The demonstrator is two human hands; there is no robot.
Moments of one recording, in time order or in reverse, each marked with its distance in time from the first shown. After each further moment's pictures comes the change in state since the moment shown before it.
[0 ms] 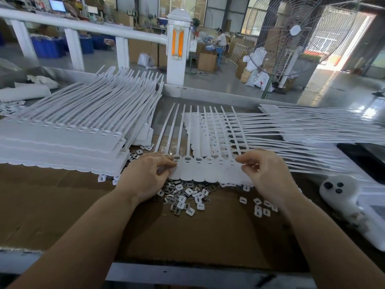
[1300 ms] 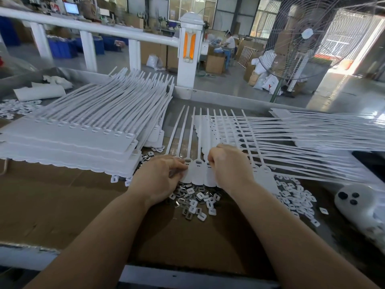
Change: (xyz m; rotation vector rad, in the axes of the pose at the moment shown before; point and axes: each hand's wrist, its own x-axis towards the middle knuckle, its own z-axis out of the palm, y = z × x) left_hand 0.000 -0.003 0.001 -0.019 0.019 0.032; right_hand 0.040 -0.057 0.058 -0.367 -0.054 -0.203
